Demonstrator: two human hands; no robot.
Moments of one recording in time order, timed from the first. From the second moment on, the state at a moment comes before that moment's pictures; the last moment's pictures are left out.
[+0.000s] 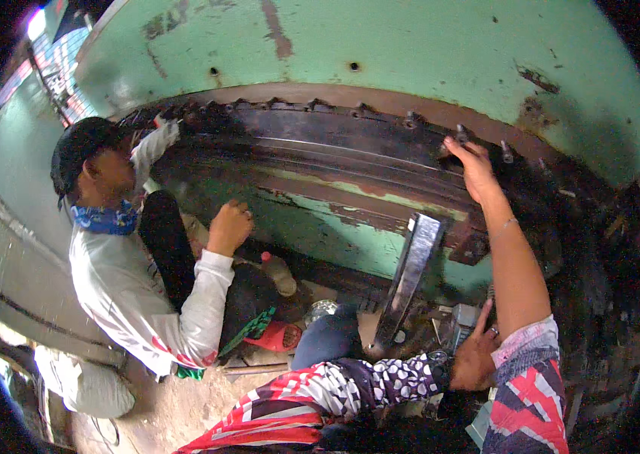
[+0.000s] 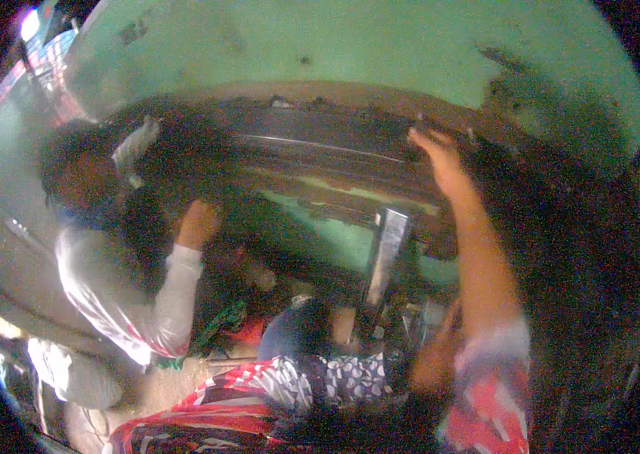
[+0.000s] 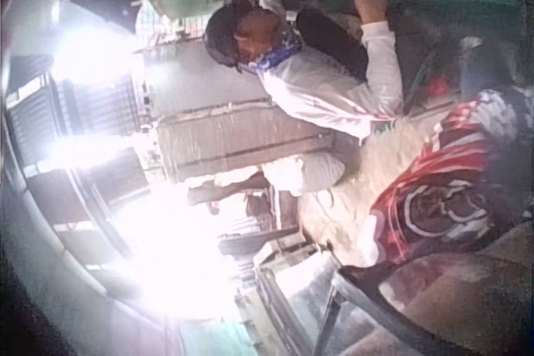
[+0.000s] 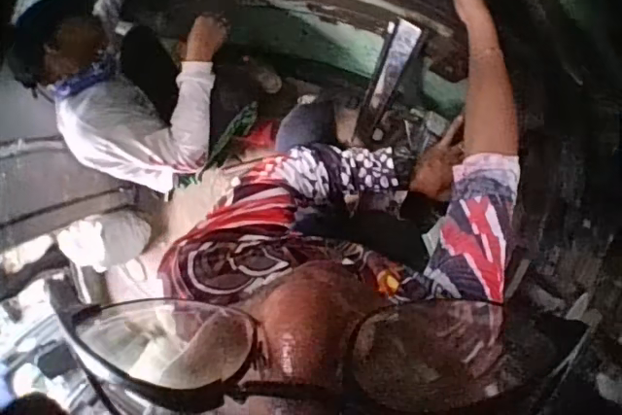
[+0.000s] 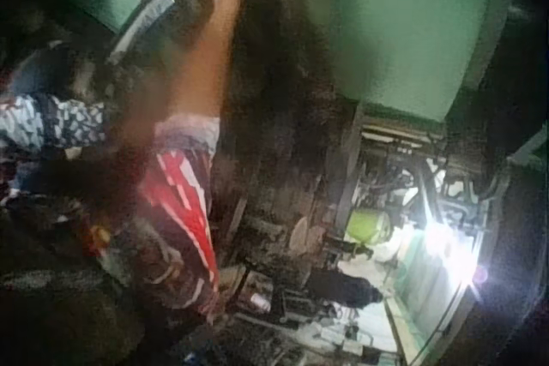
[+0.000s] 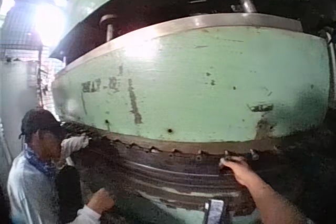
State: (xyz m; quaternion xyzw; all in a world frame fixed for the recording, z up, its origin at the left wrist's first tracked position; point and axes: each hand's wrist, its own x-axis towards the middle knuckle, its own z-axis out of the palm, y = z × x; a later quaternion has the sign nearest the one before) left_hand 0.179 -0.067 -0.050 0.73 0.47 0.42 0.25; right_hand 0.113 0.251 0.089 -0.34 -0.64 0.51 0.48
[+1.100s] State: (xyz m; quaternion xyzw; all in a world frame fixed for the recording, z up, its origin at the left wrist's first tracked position) left_hand 0.182 -0.058 -0.051 0.75 0.47 0.40 0.24; right_hand 0.110 0.268 0.066 -0.38 -0.60 0.50 0.50
